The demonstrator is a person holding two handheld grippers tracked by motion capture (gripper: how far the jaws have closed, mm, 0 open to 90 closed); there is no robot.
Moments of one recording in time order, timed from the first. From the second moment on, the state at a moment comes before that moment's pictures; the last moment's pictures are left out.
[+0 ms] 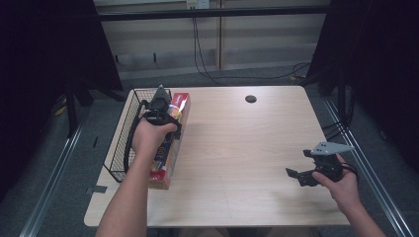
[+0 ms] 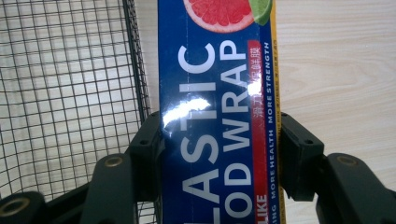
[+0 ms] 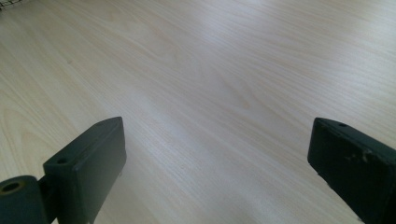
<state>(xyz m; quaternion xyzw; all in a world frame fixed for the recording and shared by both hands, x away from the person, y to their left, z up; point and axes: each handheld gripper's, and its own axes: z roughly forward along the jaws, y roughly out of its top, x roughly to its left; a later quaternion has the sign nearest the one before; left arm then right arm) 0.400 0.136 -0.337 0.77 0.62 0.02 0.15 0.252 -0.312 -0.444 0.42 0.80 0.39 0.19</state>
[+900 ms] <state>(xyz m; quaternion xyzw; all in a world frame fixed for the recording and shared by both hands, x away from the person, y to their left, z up) 0.400 0.164 -0.327 0.75 0.64 0.03 0.14 0.253 -0.310 -0.446 0.41 0.80 0.39 0.18</state>
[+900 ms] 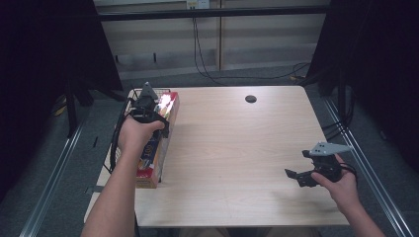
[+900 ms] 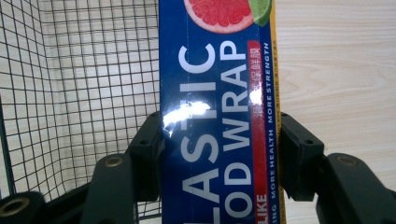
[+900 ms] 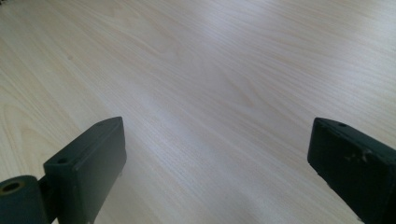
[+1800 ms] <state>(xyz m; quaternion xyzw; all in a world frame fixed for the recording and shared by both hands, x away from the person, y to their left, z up) 0.402 0.192 -0.333 0.74 0.66 0.03 0.13 0.253 -0.309 -0.446 0.41 0.81 0.39 0.19</state>
